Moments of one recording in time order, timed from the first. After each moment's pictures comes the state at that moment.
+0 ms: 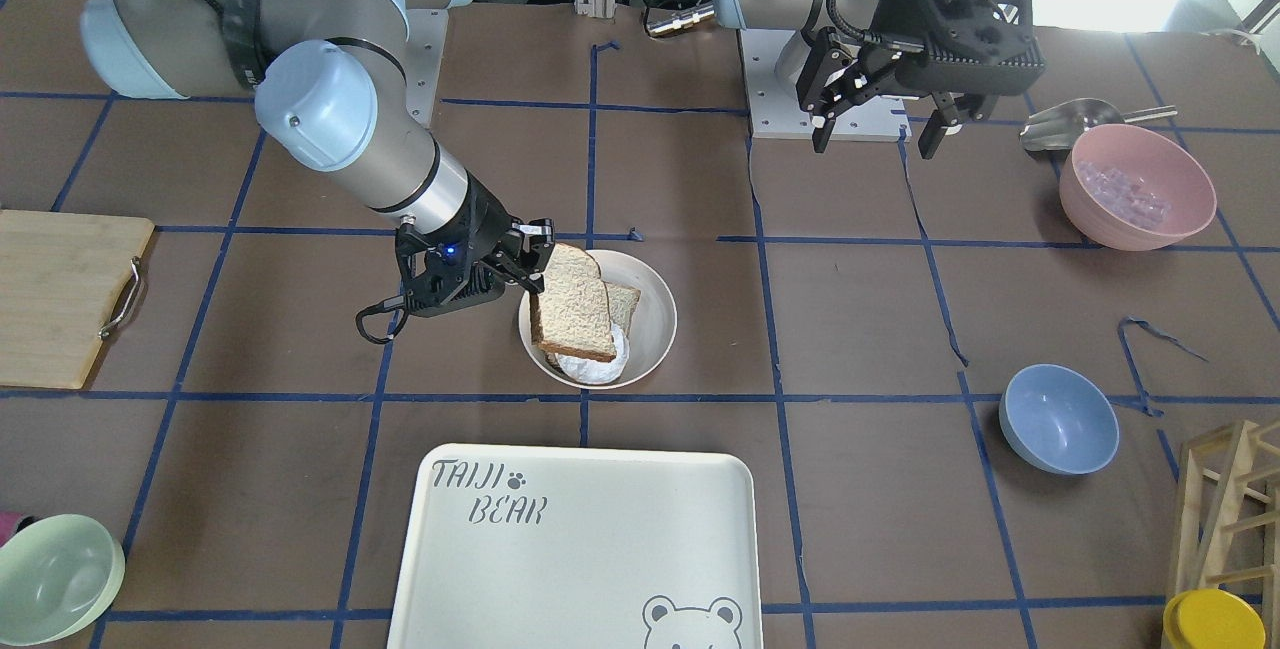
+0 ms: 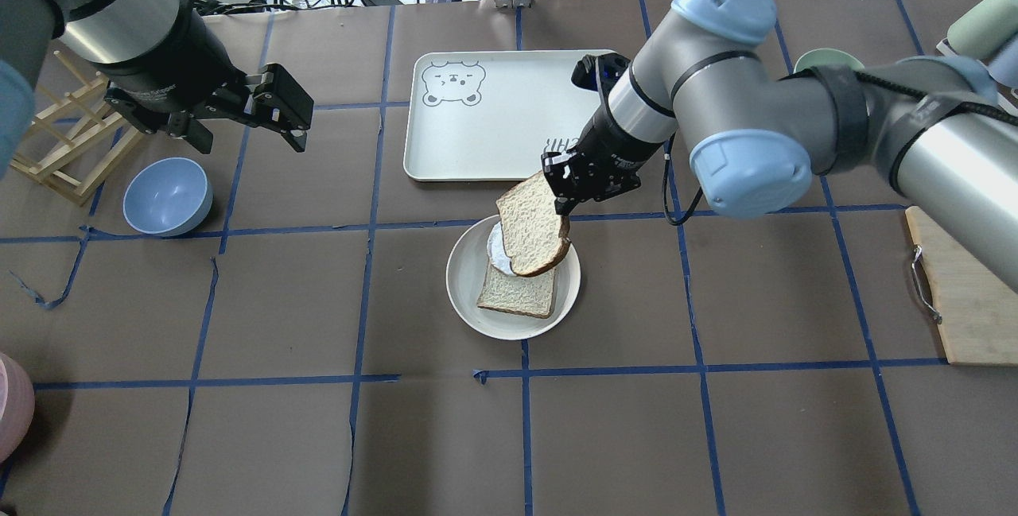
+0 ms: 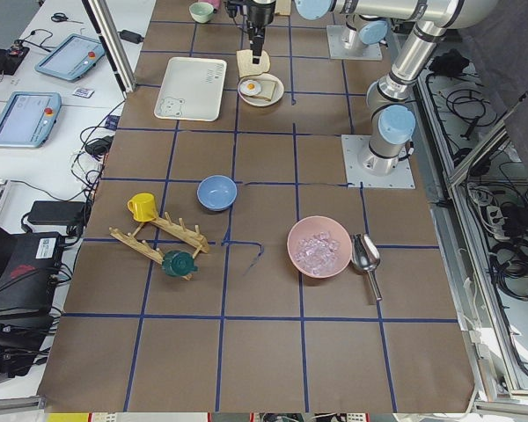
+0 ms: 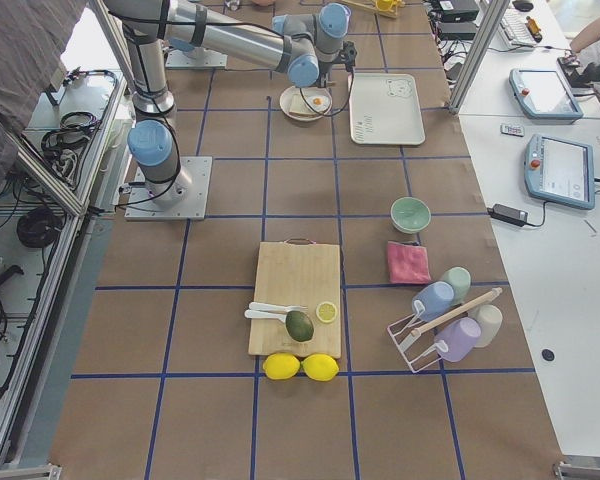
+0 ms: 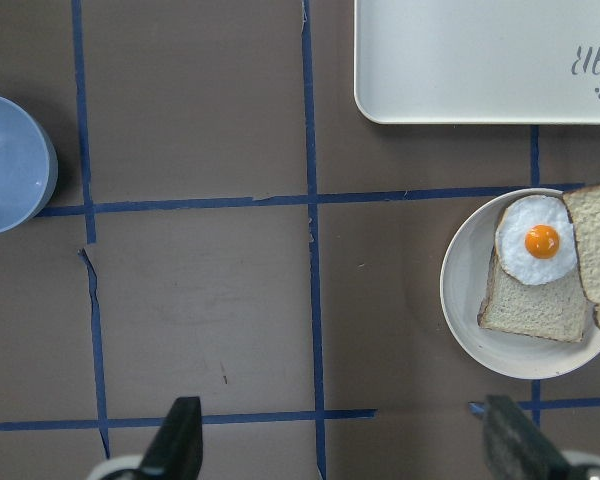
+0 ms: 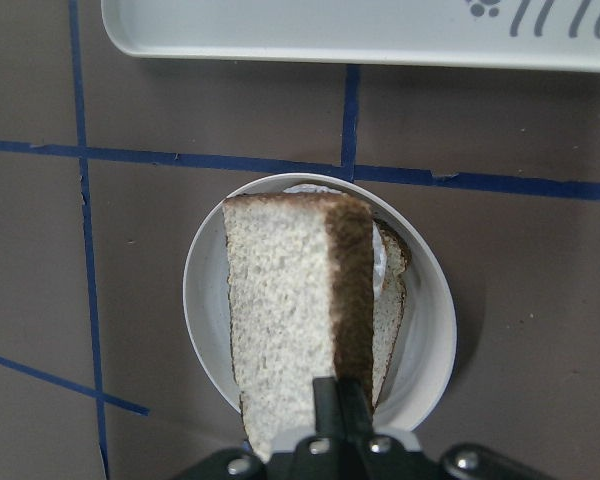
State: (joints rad) left arm -1.57 -1.46 -1.62 -1.55 1.56 0.03; right arm 1.72 -1.39 1.89 -2.08 -1.14 0.08
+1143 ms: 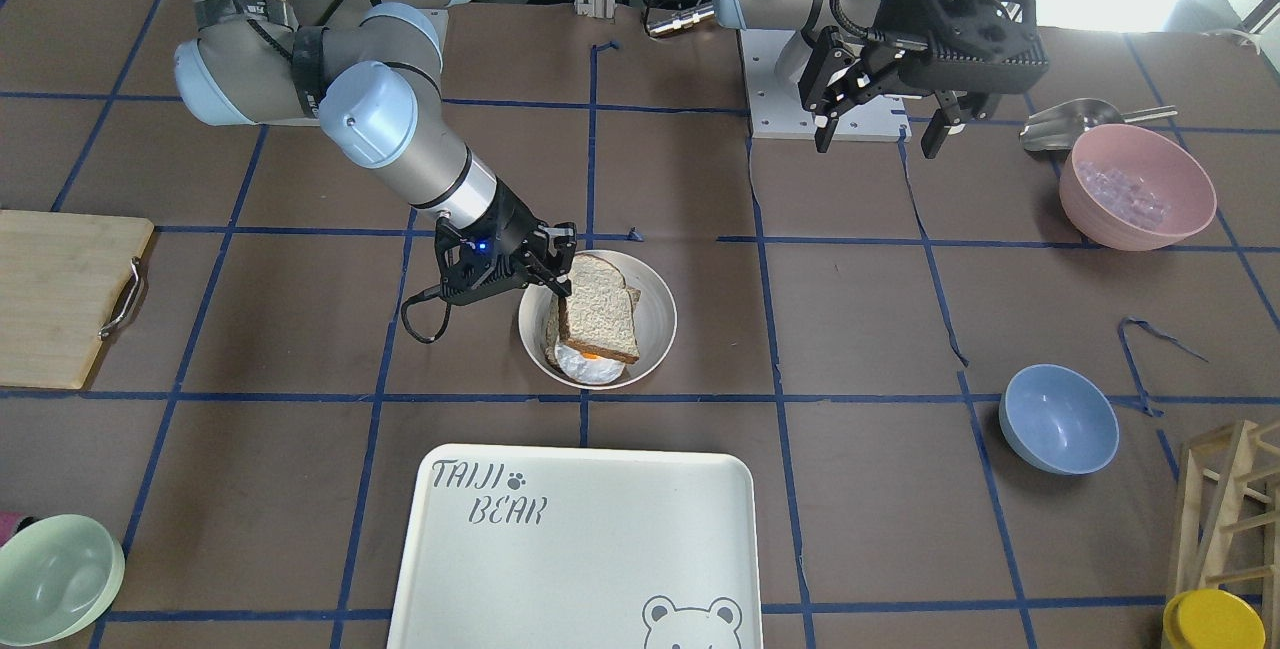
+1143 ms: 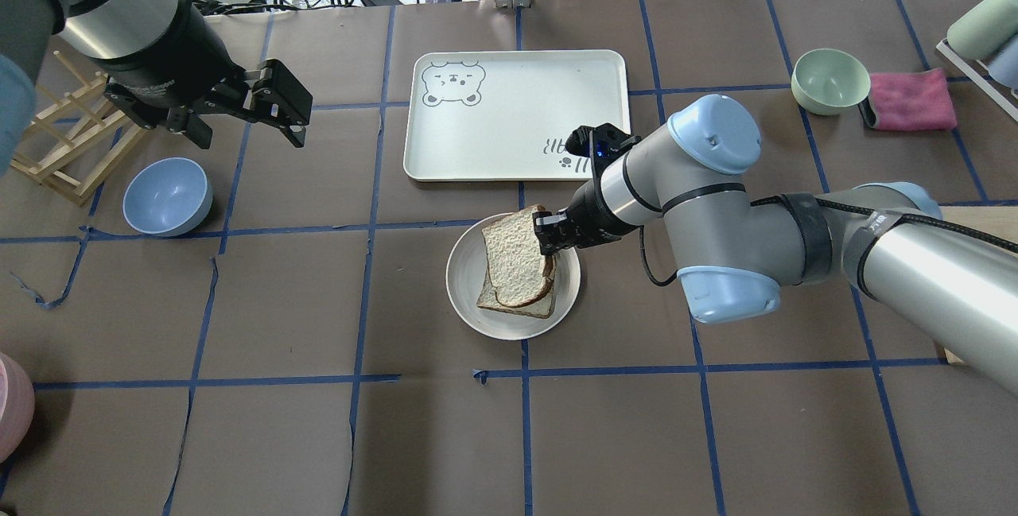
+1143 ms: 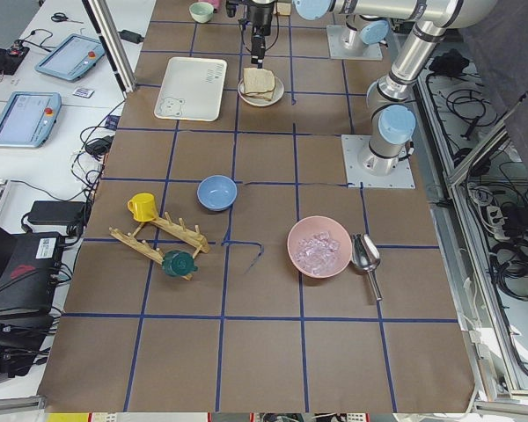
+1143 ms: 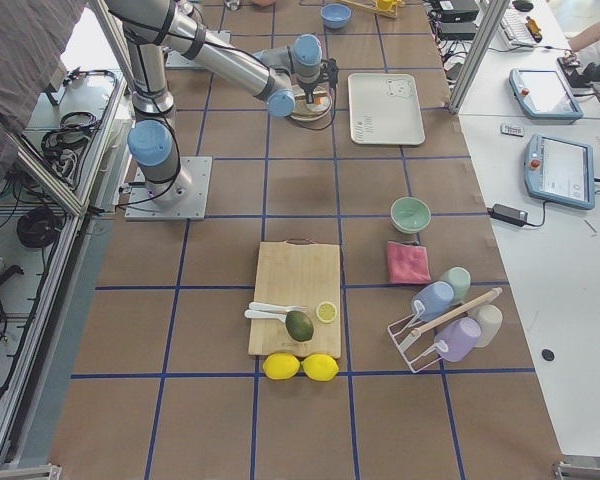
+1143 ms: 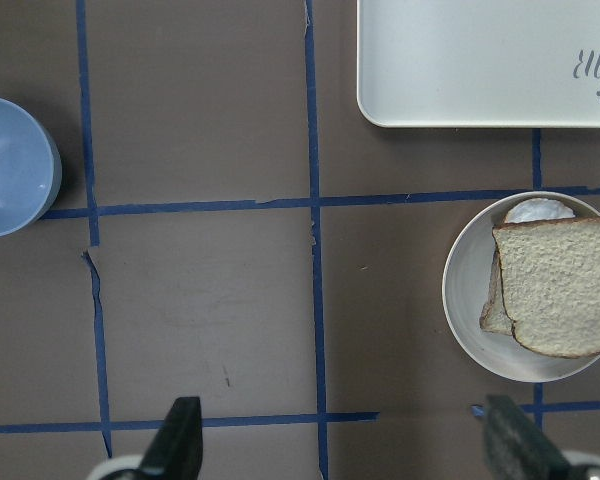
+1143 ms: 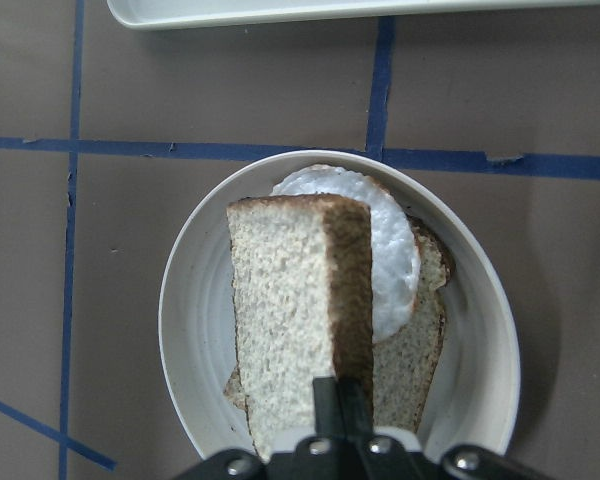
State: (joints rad) left arm -1.56 -1.47 -1.61 -1.54 1.56 0.04; right arm 1.72 -1.37 2.10 -2.43 -1.08 0.10
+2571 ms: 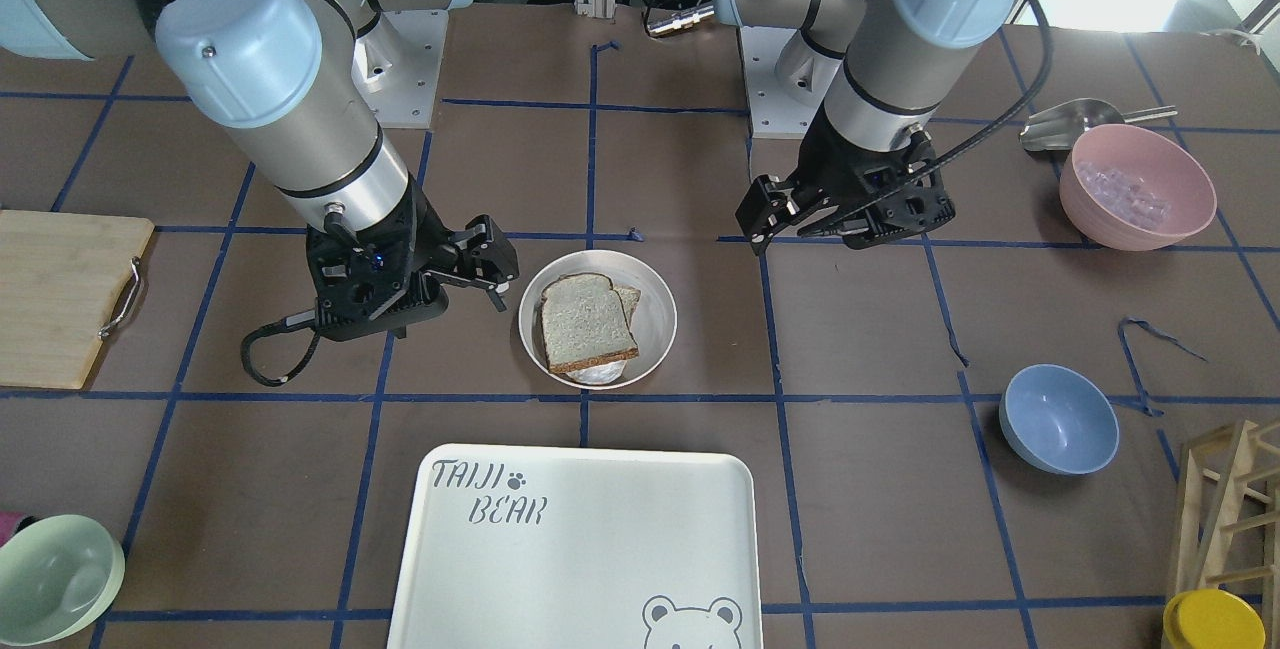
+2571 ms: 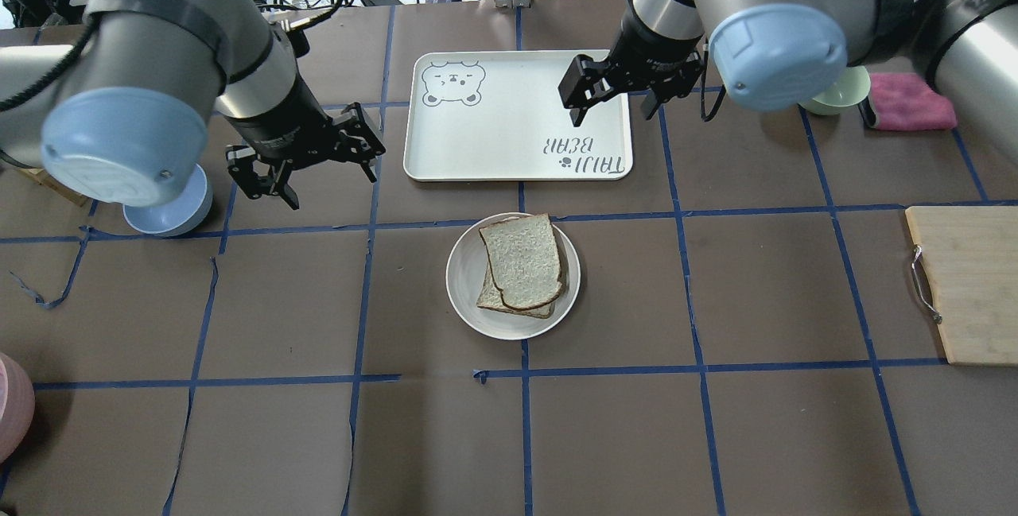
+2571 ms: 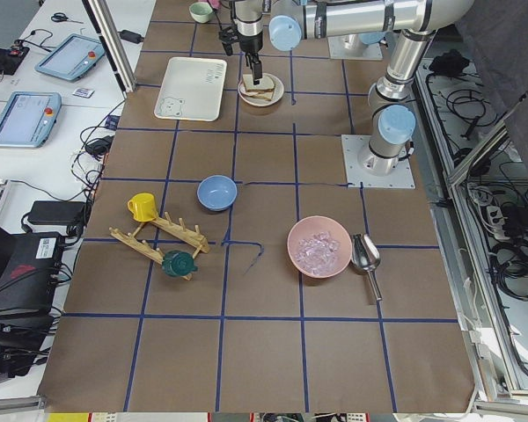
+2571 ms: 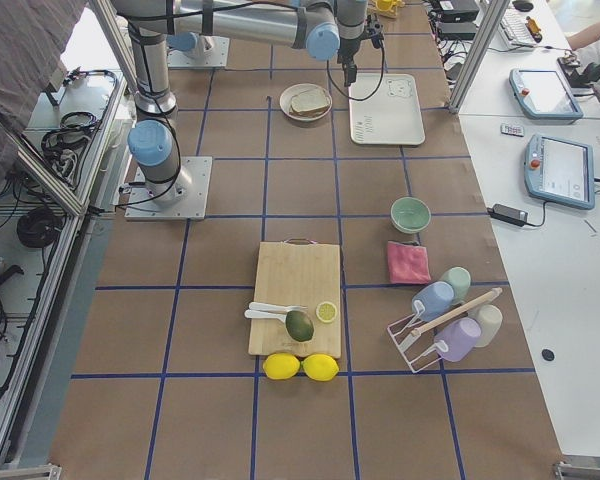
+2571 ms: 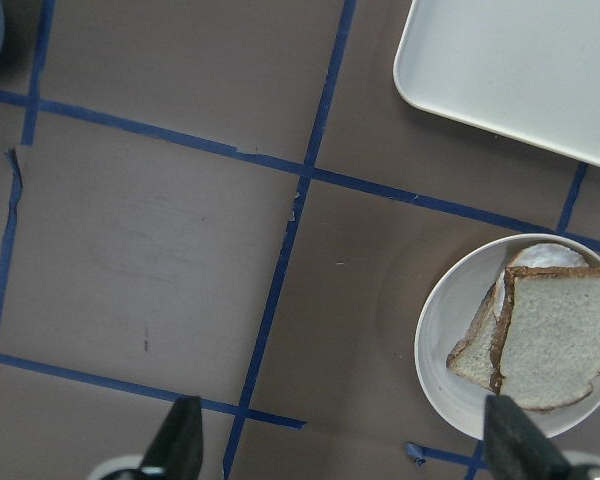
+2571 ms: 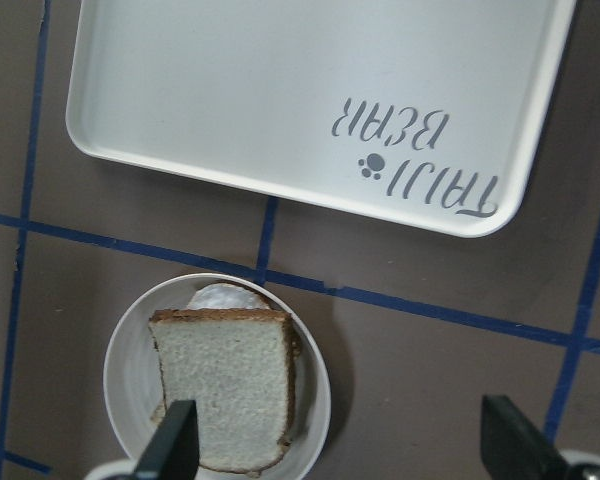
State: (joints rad) left arm -1.65 -1.62 -1.79 -1.33 1.51 -0.43; right arm 1.69 -1.34 1.51 -1.81 -1.44 -0.11
